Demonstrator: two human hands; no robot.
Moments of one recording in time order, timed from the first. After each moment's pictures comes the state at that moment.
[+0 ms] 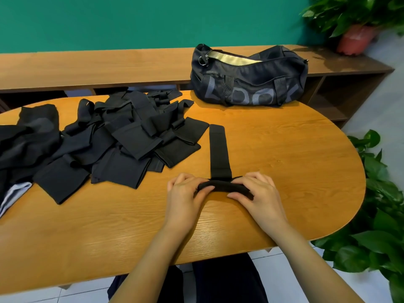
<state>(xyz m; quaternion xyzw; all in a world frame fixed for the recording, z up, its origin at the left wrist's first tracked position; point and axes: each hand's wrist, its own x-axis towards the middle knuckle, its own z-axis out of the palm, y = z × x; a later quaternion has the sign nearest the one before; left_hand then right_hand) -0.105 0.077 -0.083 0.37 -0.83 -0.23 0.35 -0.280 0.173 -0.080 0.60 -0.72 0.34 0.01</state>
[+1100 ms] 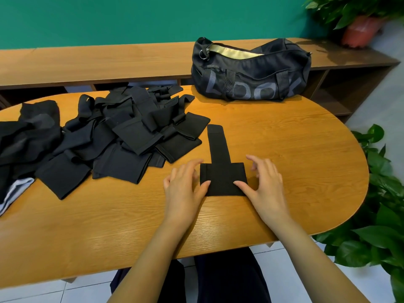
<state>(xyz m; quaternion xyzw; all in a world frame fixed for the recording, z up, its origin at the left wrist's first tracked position) -0.105 0.079 -0.078 0.44 -0.81 -0.23 0.33 -0.281 0.169 -0.079 0.52 -0.77 0.37 -0.01</state>
